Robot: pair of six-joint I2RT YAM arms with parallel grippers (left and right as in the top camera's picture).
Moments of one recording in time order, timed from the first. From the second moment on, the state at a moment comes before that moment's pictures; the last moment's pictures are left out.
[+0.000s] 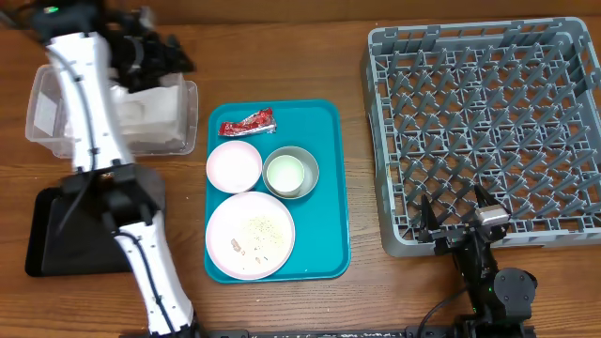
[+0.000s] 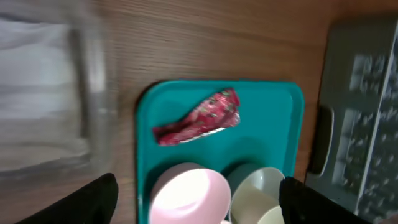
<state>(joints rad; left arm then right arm) 0.14 2.44 2.77 -1.68 0.45 -0.03 0.03 0.01 0.02 -0.02 -0.18 0.01</state>
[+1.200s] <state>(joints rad) -0.28 2.35 2.16 -1.36 0.02 -0.11 0.03 0.01 0.02 -0.02 -0.18 0.01</state>
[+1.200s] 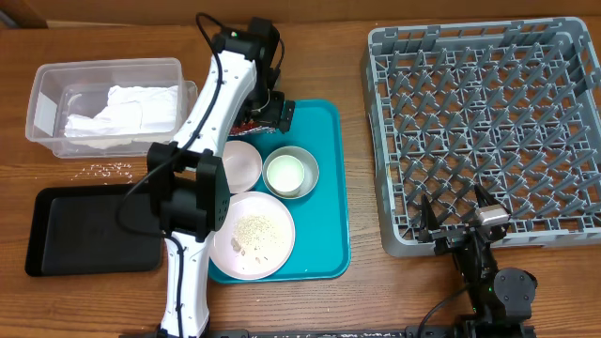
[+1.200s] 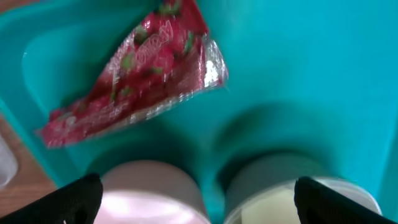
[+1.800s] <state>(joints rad) -0.27 2.33 1.89 -1.01 -0.03 -0.05 0.03 0.01 0.02 -0.02 -0.18 0.01</state>
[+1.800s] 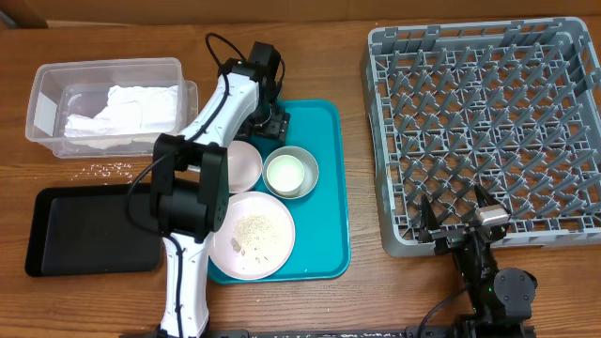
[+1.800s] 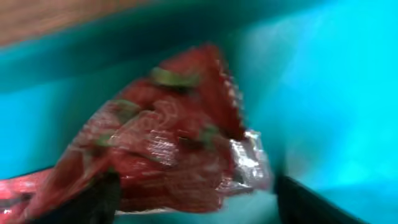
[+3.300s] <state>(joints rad) 0.30 2.22 2.34 -1.26 0.00 -0.74 0.03 0.01 0.02 -0.02 -0.18 0.01</state>
